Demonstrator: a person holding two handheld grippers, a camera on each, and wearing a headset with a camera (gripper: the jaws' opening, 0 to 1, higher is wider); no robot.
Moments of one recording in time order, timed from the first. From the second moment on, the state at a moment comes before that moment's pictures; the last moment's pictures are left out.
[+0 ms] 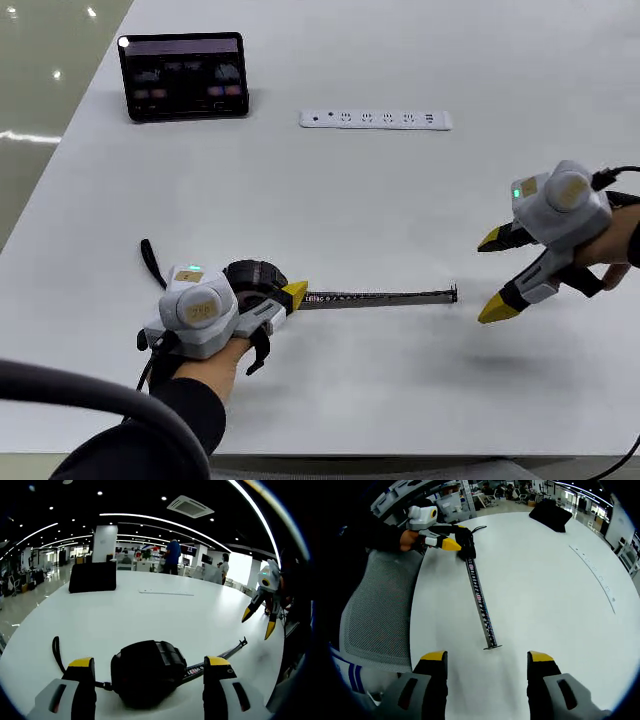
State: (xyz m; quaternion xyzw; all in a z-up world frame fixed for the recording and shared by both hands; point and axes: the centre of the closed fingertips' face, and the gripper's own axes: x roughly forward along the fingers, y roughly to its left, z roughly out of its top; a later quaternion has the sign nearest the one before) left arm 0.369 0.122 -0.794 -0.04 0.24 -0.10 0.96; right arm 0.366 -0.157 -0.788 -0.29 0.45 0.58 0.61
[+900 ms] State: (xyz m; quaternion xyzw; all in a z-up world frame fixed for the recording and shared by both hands) left arm 0.377 0.122 -0.799 -0.03 0.26 -0.10 0.96; right arm 0.373 -0.157 -0.829 -0.32 0.52 0.60 0.51
